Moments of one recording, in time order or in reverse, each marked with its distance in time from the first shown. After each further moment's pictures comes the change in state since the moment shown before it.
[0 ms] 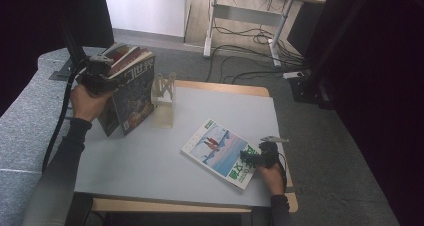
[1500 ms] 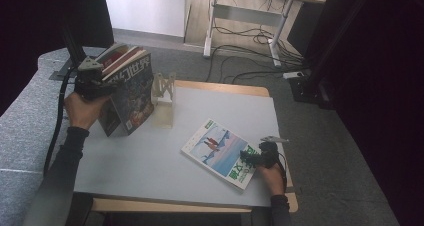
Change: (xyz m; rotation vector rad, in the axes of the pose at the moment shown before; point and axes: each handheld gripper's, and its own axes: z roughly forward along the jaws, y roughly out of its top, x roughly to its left) left arm 0.005 -0.028 -0.014 -0.137 0.042 -0.030; right arm 0.000 0.000 0.000 0.000 0.000 0.000
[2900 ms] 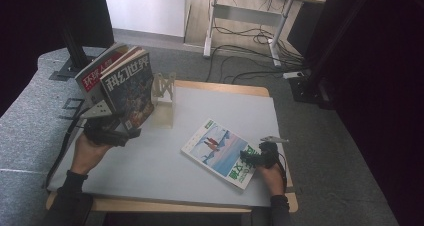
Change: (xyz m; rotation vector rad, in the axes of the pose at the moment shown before) left arm -0.067 -0.089 -0.015 -0.001 -0.373 0.082; right arm 0.001 0.000 -0.001 0.002 -0.004 -0.003
